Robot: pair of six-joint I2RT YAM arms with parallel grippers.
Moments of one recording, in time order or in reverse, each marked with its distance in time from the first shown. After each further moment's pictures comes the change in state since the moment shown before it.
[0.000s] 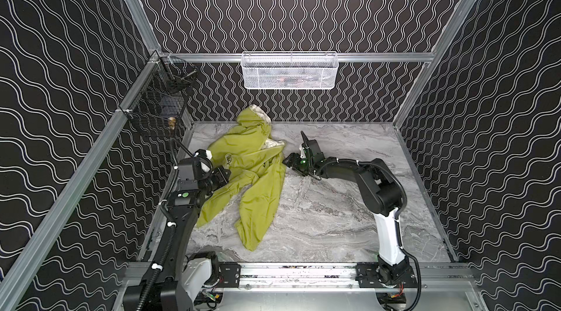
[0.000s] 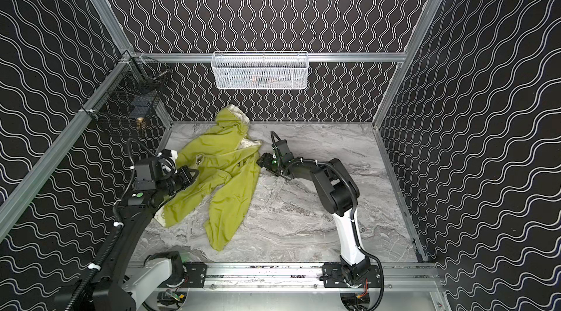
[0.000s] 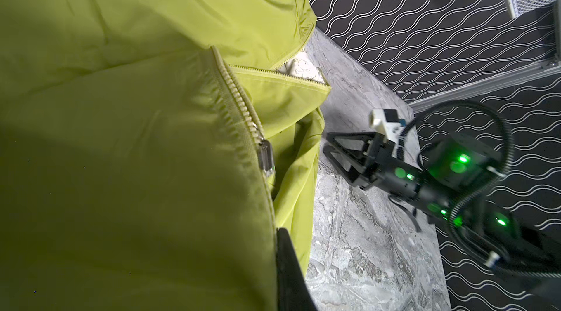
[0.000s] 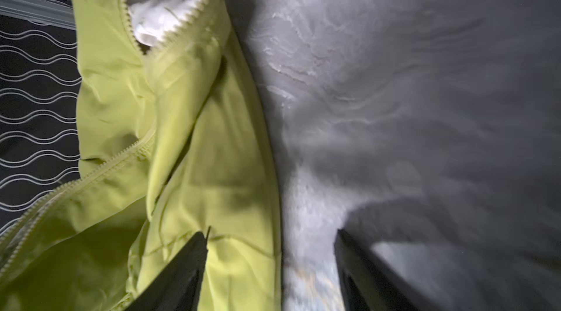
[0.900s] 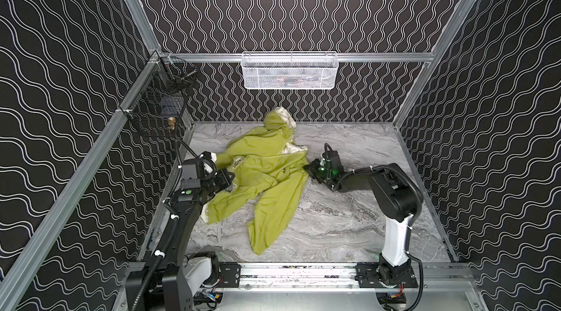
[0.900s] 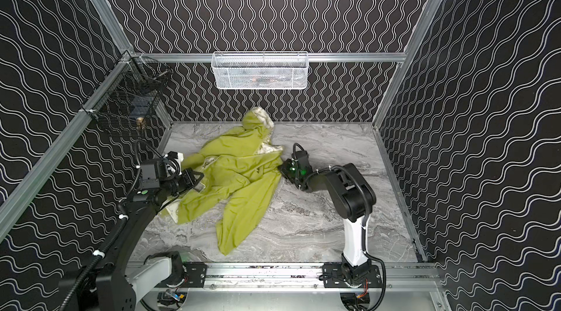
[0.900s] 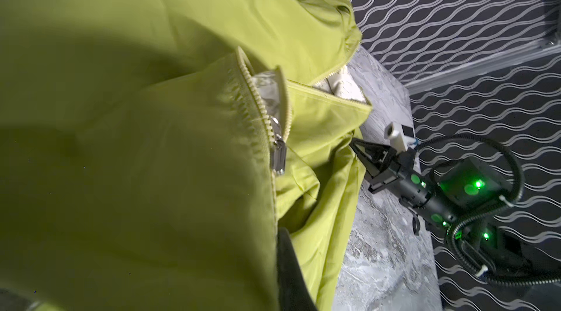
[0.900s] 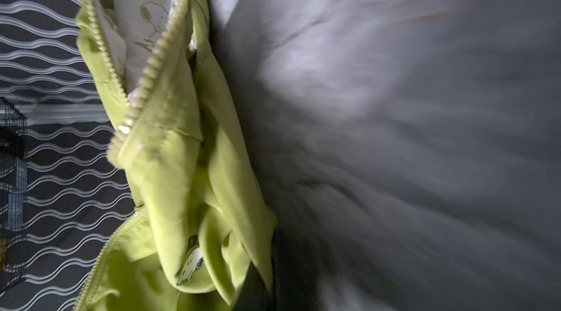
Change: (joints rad) left arm -0.006 0.094 -0.032 0.060 0.095 0.019; right arm -0.116 -0.247 -0.510 0.366 0.105 0.232
